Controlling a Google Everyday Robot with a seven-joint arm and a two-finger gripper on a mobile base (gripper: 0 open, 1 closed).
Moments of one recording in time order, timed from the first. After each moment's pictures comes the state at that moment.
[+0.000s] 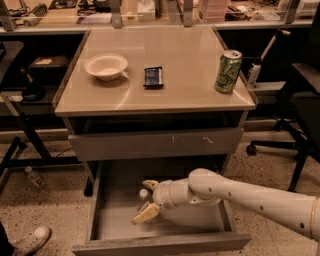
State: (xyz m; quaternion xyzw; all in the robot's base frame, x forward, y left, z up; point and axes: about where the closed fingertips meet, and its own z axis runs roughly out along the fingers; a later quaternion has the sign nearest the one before) arm 0.491 0.071 0.488 -0.51 0.70 0.37 0.34
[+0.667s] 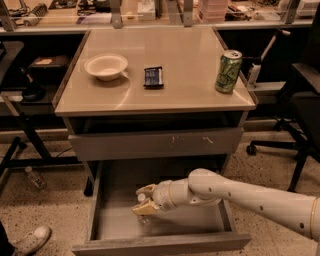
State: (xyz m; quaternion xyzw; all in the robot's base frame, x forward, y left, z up) arm 0.491 0.071 0.488 -0.51 0.70 0.37 0.34
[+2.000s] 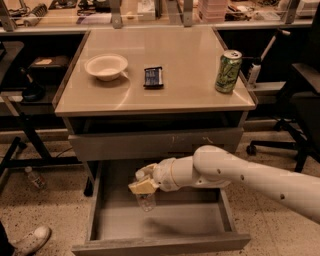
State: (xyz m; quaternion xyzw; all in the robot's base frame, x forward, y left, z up) arm 0.507 0.065 0.606 -0.47 0.73 0.35 0.35
